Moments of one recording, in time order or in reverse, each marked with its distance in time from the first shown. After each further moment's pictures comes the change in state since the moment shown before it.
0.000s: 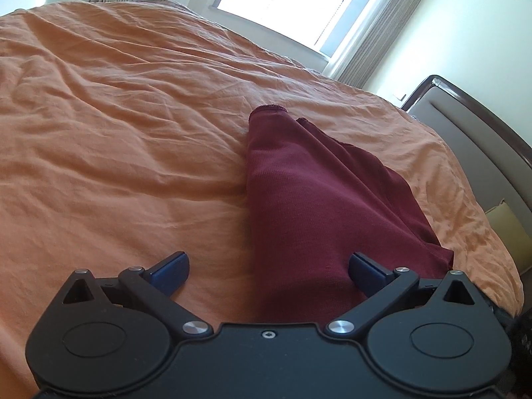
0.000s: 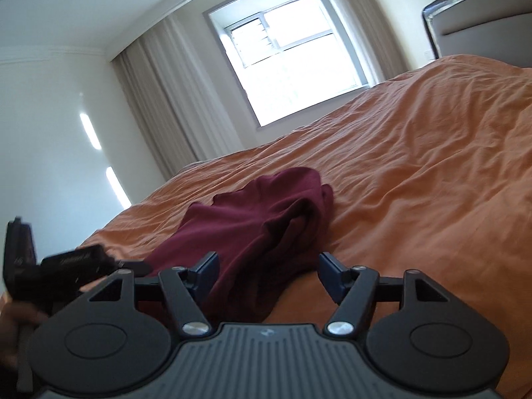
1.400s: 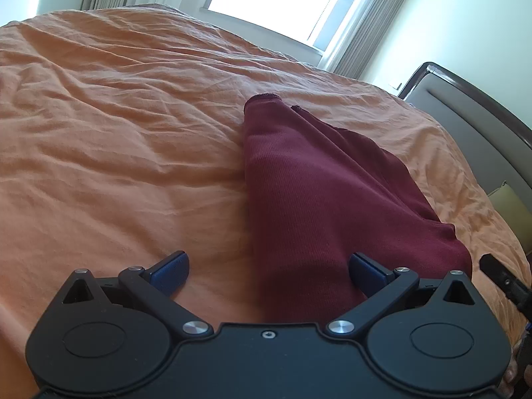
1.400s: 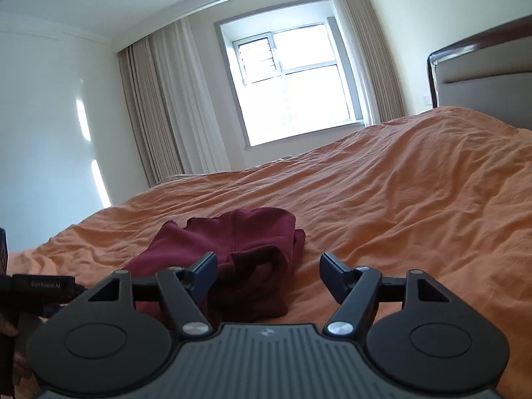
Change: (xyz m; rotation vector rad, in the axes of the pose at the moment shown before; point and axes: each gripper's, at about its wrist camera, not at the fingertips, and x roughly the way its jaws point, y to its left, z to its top) left arm -0.003 -0.004 -0.013 0.060 0.010 0.015; right arm -0.003 -0.005 0.029 -0.122 -0.090 -0.120
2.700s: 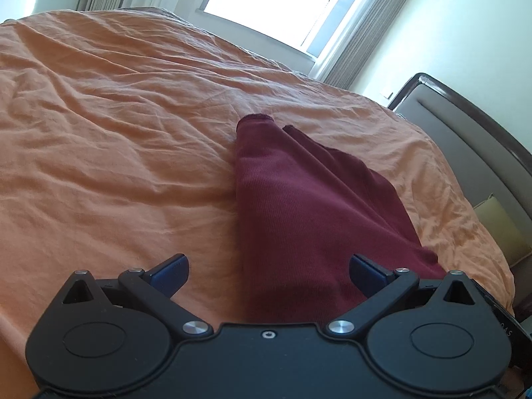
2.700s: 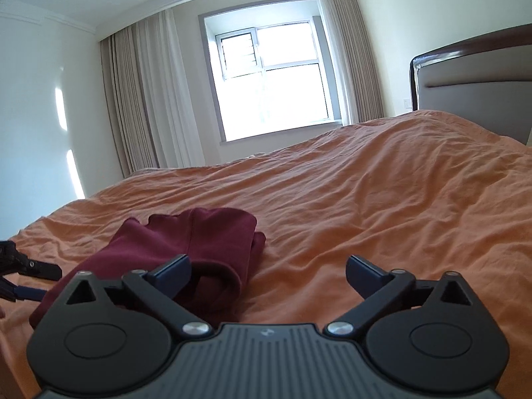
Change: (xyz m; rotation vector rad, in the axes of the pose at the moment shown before) left arm -0.010 0.004 0.018 -0.031 -0.022 -0.047; right arm 0.022 -0.019 0.010 -0.020 0.008 -0.084
